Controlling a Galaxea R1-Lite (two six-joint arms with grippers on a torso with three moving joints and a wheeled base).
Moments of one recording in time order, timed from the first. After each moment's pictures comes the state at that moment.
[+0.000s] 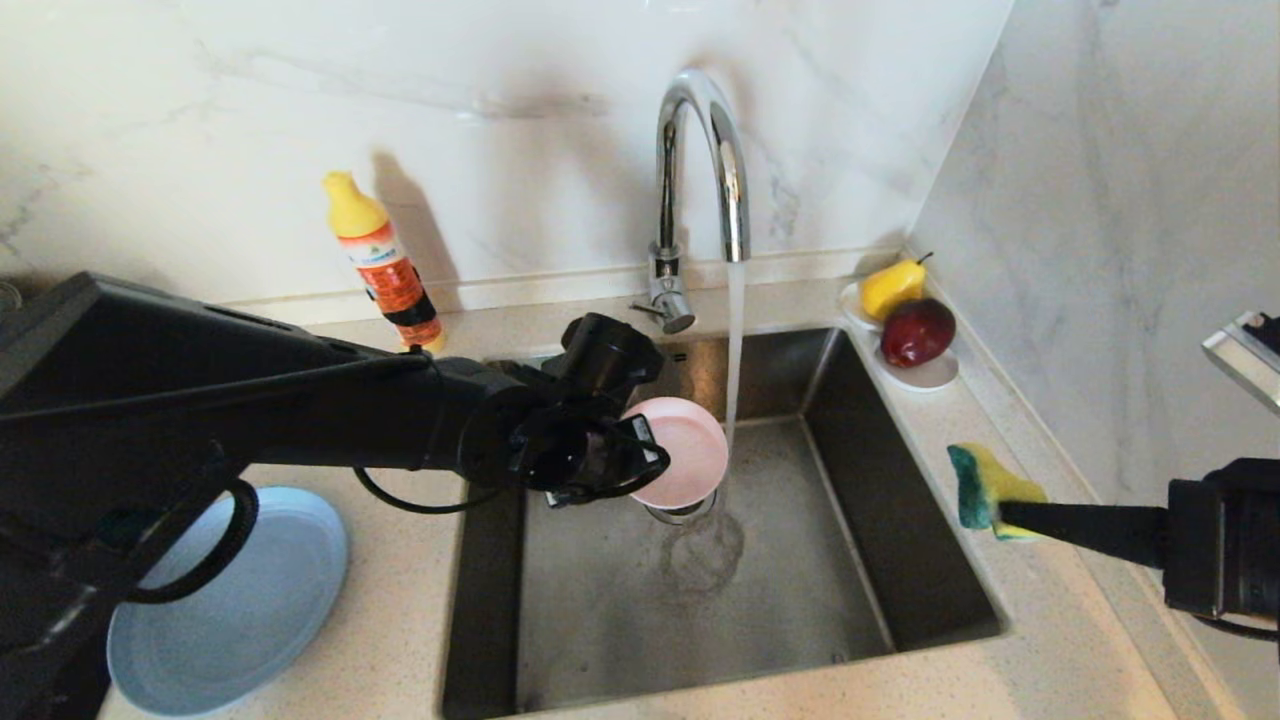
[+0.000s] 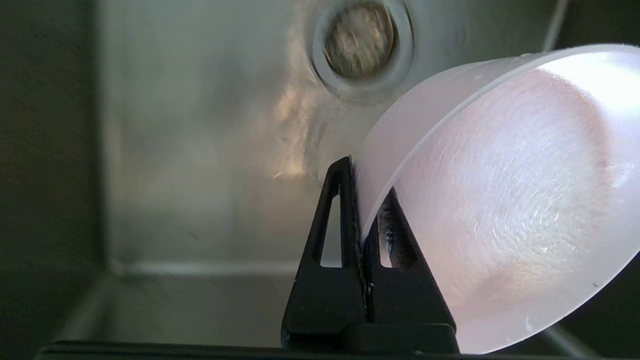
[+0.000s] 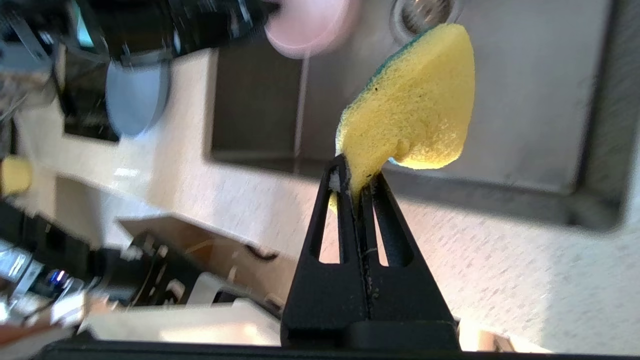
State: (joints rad) left arm -0.63 2.10 -1.46 0.13 0.30 -0.78; right arm 0.42 1.14 -0.80 0.06 0.23 0.45
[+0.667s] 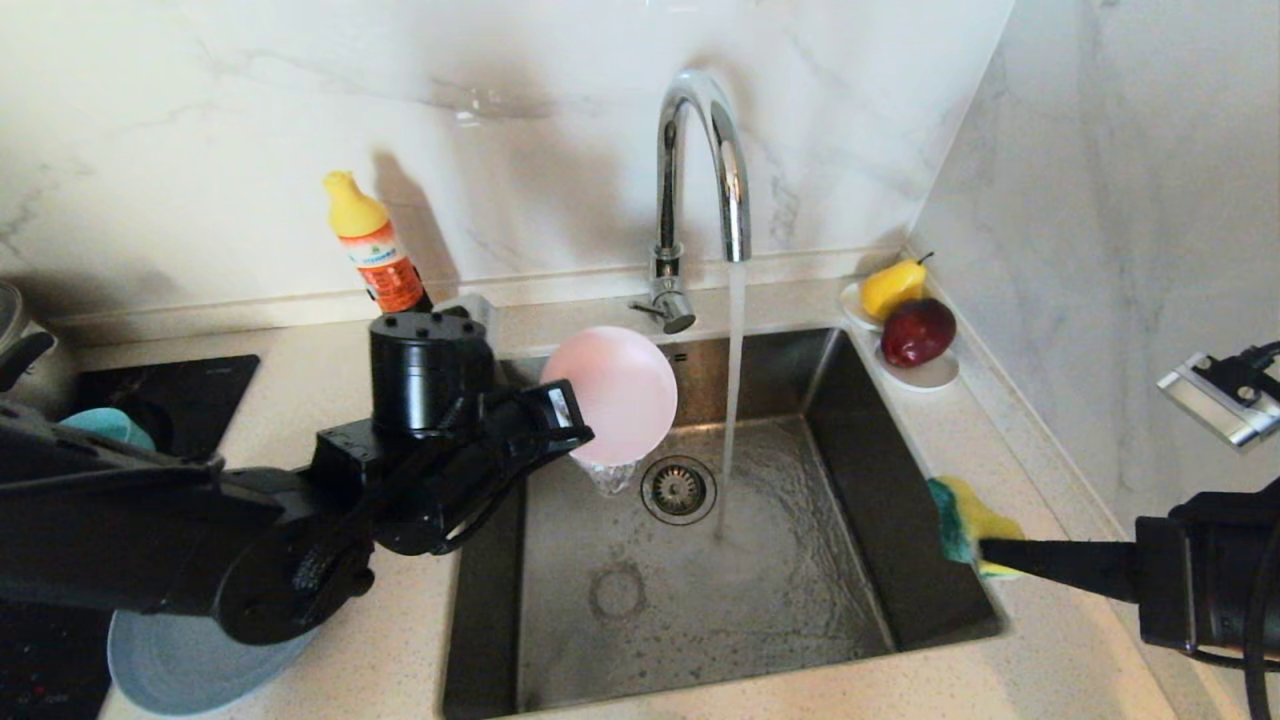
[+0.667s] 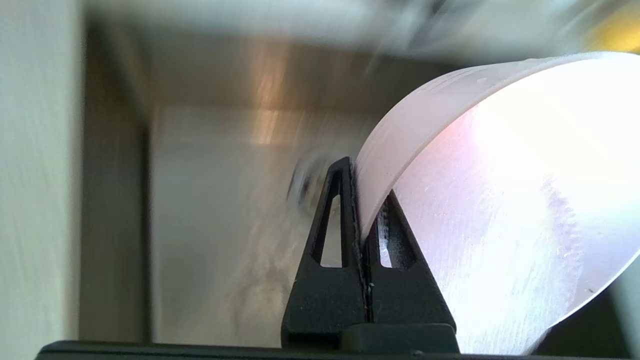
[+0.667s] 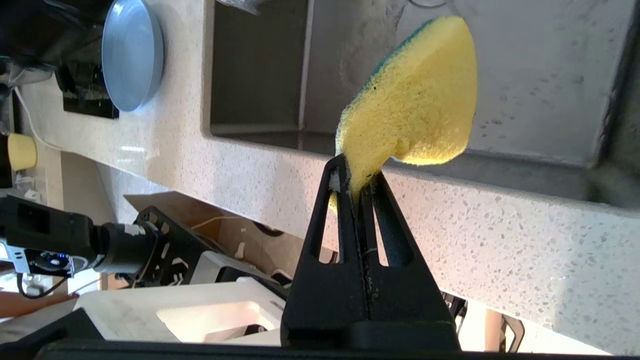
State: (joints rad) left arm -0.57 1.81 -0.86 -0.77 0.31 -0.40; right arm 0.42 1.17 -0.76 0.05 0.27 0.46
